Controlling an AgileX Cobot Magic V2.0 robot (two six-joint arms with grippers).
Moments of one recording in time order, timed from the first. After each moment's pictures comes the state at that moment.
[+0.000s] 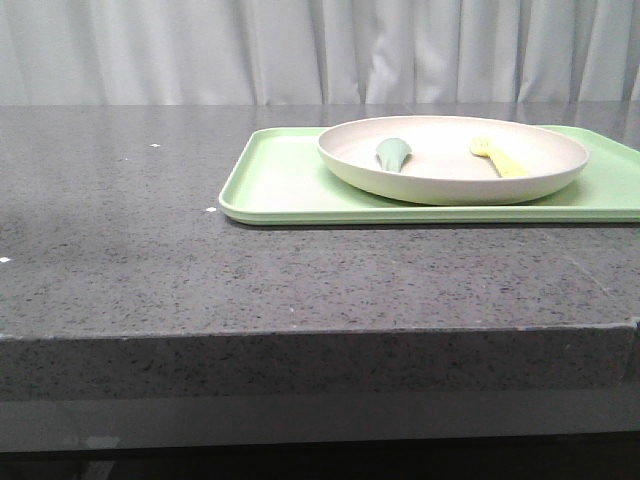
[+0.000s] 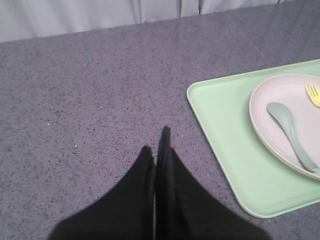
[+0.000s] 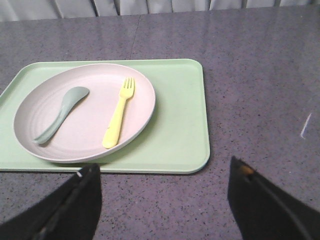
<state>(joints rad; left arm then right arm) -0.31 1.00 -1.12 0.00 0.65 -0.02 -0.03 0.46 -0.67 0.18 0.65 -0.04</state>
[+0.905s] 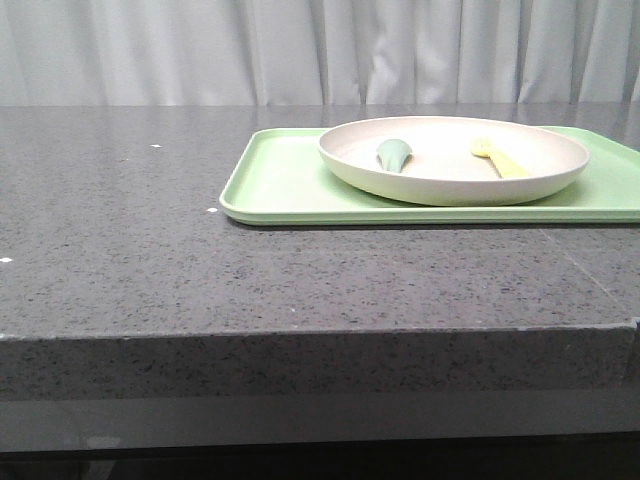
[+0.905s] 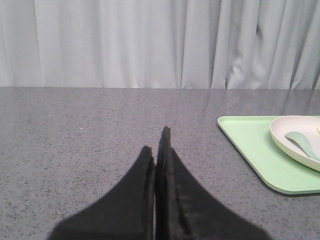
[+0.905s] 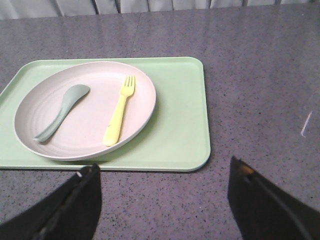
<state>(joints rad) -0.31 0.01 -0.43 0.28 0.54 -0.30 -0.03 0.46 -0.67 0.18 0.66 -0.04</state>
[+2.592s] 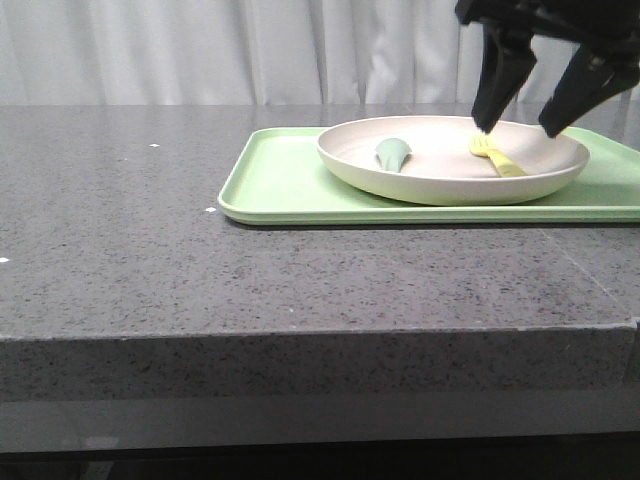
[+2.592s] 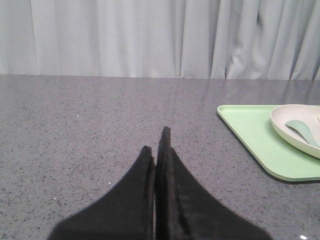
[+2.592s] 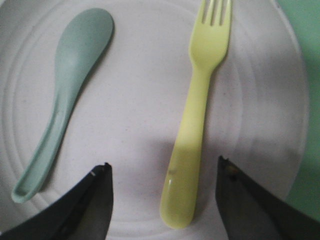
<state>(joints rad) -0.31 -0.01 -0.38 0.27 0.54 -0.30 0.21 1.62 -1.31 0.19 0.78 0.09</state>
